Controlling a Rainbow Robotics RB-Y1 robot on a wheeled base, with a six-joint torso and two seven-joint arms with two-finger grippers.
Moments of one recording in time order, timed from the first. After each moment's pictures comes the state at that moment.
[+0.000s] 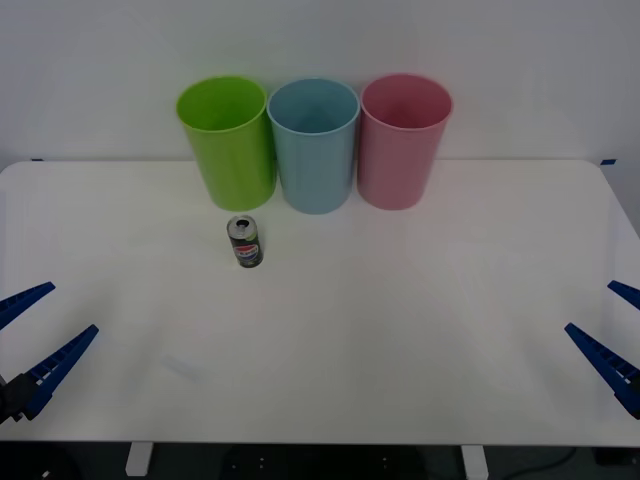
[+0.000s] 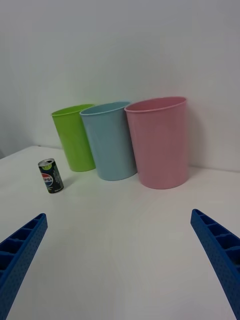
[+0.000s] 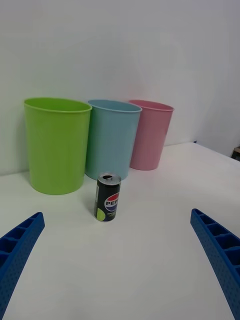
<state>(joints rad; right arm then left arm) 0.35 -0.40 -0.52 -1.66 0.96 -1.22 0.00 0.35 0.40 0.52 -1.66 -0.96 -1.22 0.00</state>
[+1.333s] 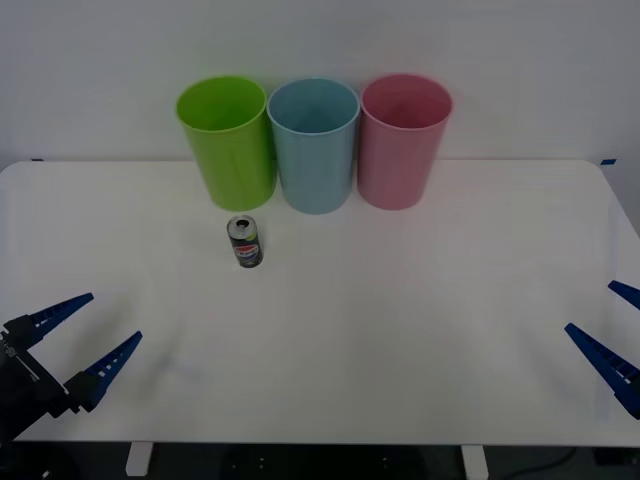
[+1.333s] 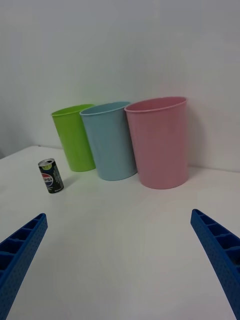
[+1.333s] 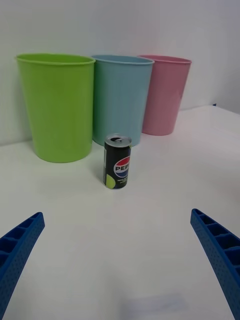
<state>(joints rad) 0.35 -0.40 -0.52 -1.66 0.96 -1.22 0.00 0.30 0.31 0.47 -1.65 -1.19 -1.12 -0.03</state>
